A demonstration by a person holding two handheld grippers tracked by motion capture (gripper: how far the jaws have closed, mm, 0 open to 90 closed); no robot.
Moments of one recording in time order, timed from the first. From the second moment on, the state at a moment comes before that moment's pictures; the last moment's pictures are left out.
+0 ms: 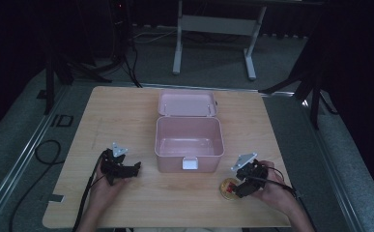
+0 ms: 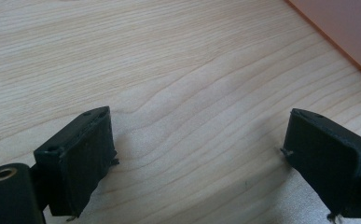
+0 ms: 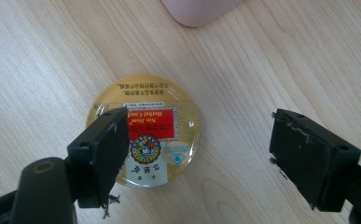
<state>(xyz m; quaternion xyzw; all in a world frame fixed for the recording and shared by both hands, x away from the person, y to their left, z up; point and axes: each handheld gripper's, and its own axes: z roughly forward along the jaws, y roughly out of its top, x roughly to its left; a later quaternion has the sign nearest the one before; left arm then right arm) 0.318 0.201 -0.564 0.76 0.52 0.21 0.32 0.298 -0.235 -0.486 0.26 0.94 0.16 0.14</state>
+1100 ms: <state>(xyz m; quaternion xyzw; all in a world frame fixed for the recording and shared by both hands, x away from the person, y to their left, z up) 0.318 0.201 -0.564 0.76 0.52 0.21 0.32 0.298 -0.224 -0.494 0.24 0.95 0.15 0.10</state>
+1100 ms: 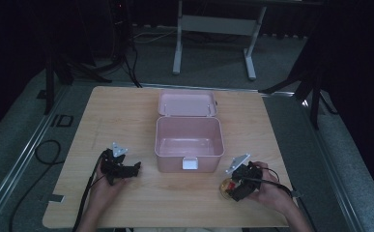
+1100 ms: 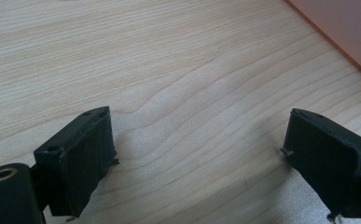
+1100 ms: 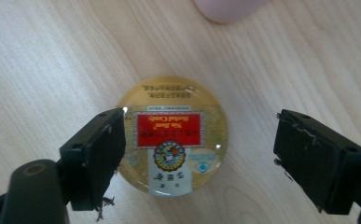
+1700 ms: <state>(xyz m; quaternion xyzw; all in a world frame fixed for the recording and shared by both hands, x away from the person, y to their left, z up) 0.318 0.201 -0.564 0.76 0.52 0.21 0.32 0.296 -0.216 -0.507 0.23 0.96 0.13 0.08</state>
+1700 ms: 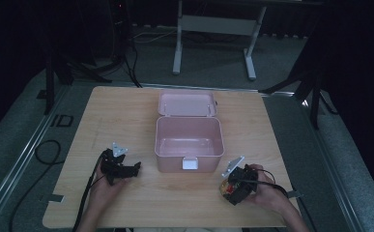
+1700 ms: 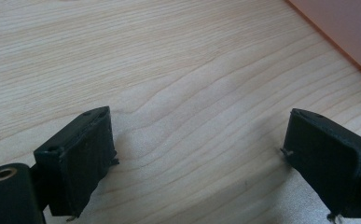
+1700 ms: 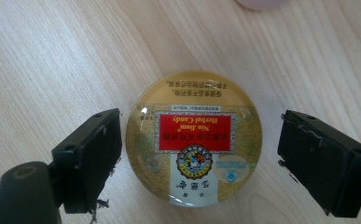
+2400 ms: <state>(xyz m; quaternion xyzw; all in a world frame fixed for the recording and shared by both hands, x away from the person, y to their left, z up) 0.318 0.201 -0.564 0.76 0.52 0.21 0.32 0.301 -0.209 -0.517 0.22 0.97 0.09 0.06</state>
